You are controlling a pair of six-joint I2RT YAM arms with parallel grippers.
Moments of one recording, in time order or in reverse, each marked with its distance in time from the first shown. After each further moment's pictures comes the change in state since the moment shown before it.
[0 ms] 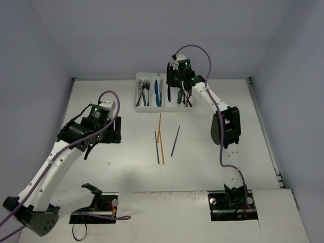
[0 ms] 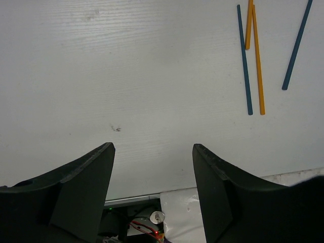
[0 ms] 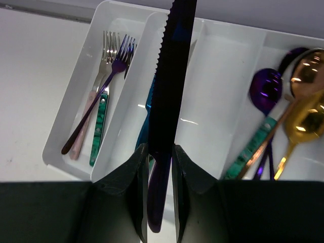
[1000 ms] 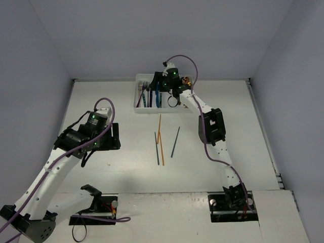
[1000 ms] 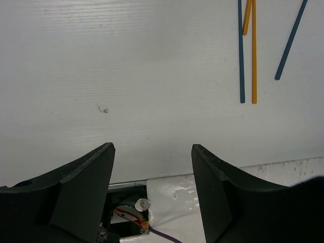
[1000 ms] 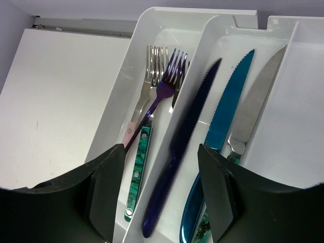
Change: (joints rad) left arm 0.000 -0.072 -0.065 -0.033 0.034 -0.100; right arm 0.050 0.296 0.210 0.190 -0.097 0.213
